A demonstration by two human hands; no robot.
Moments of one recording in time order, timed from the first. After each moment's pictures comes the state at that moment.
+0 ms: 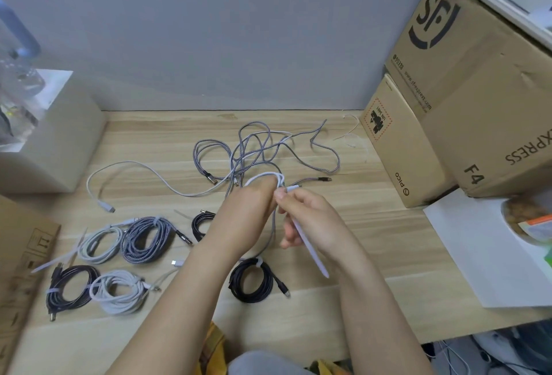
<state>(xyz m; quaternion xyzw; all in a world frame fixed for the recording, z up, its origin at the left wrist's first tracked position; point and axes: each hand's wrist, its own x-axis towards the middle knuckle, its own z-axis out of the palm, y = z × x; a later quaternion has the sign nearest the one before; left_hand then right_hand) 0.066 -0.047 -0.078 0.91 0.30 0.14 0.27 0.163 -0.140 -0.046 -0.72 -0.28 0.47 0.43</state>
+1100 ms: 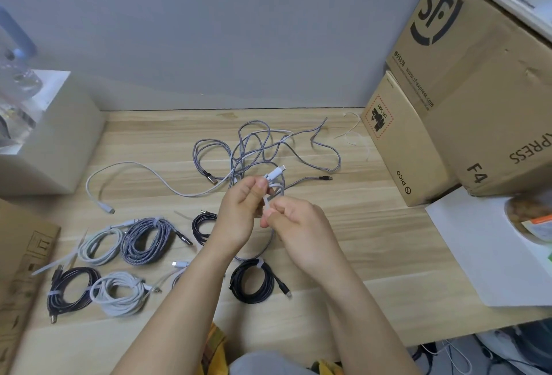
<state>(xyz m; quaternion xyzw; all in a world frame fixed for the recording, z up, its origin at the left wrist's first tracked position) 0.073 -0.047 -0.096 0.59 0.34 0.30 0.67 0.141 -0.139 -0.043 -0.77 -0.41 0.32 0.37</state>
